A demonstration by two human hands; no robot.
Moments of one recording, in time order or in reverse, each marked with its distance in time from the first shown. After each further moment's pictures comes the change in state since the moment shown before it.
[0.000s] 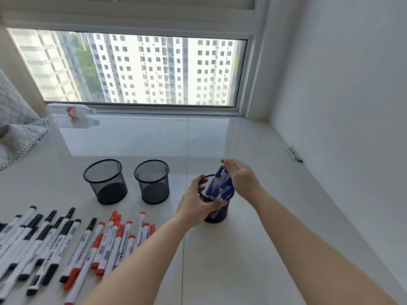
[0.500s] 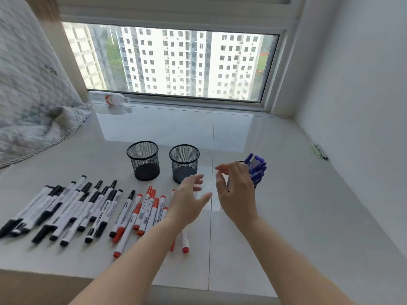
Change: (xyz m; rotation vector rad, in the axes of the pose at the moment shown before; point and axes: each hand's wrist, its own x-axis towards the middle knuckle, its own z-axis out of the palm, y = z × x) left_hand -0.077 -0.010 -0.063 0.253 0.236 0.100; right_hand -0.093 -0.020 0.084 -0.337 0.330 -0.616
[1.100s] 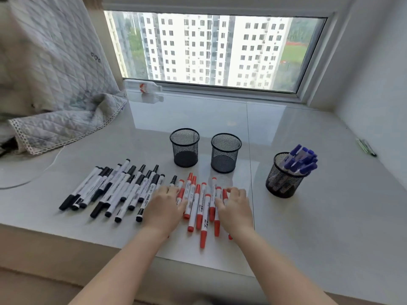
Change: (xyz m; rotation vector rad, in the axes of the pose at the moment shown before) left_hand -0.052 -0.099 -0.102 0.645 0.083 -0.164; right_hand -0.070 -0.019 0.105 -0.211 -0.540 0.508
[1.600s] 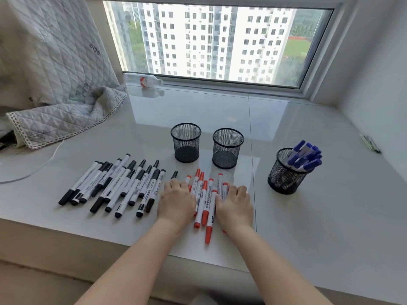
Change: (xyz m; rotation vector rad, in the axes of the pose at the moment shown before) left_hand 0.006 0.024 0.012 0.218 -0.058 0.021; right_hand 0.002 0.004 0.015 -0.249 0.024 -0.003
